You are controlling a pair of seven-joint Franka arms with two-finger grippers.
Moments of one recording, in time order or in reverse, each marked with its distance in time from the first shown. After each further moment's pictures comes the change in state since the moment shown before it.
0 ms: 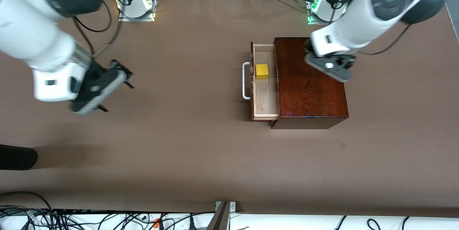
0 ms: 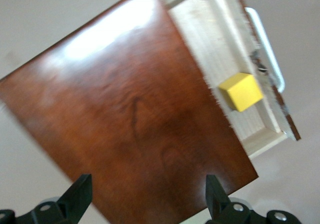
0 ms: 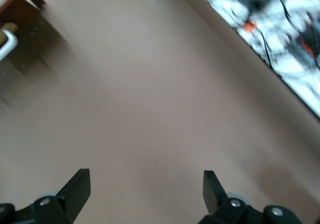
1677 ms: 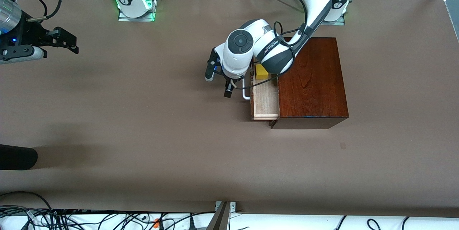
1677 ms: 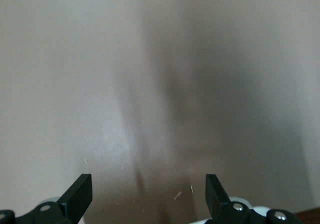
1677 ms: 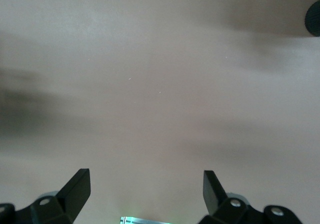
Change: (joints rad) left arm -0.379 0.527 -0.039 0.206 0.210 0.444 0.751; right arm -0.083 -0.377 -0.105 -0.444 -0.066 -0.096 0.425
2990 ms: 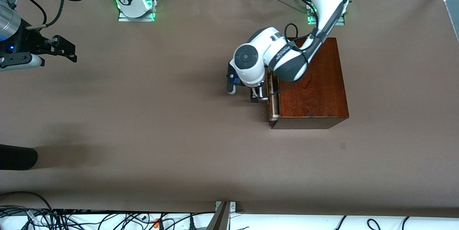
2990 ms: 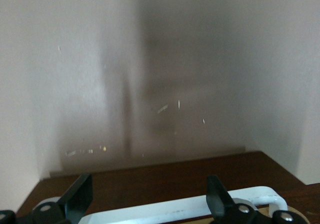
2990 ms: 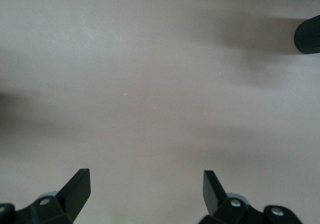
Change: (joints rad) left arm 0.065 -0.008 0.028 0.004 0.093 -0.243 -0.139; right arm 0.000 0.035 0.001 0.024 -0.011 0.056 0.000
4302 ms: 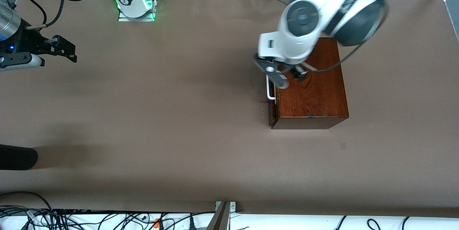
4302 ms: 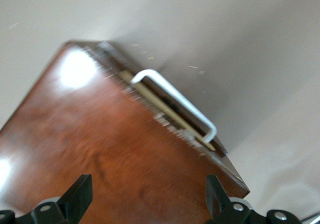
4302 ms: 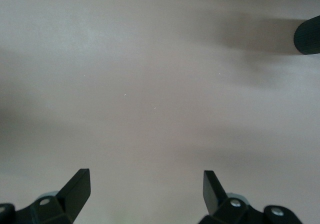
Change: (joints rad) left arm 0.182 -0.316 -0.006 0.058 -0.146 -0.315 -0.658; right arm 0.000 0.000 0.000 0.001 0.000 0.001 0.000
